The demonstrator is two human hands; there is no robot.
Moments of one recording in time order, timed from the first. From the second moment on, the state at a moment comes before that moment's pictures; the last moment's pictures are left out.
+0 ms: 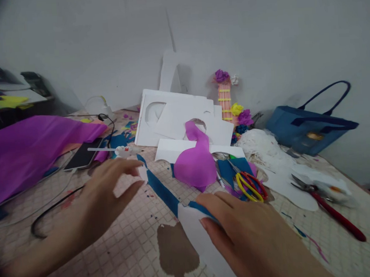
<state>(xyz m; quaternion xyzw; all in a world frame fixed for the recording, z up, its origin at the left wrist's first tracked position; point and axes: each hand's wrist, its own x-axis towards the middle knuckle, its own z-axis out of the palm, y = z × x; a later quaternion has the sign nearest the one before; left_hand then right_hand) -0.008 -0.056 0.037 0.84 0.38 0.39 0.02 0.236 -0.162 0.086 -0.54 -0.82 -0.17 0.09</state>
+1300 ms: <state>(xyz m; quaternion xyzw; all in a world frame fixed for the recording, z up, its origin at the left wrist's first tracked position) 0.048 -0.013 0.048 0.85 0.09 0.18 0.48 0.246 -0.168 0.078 -0.54 -0.80 -0.25 0.05</state>
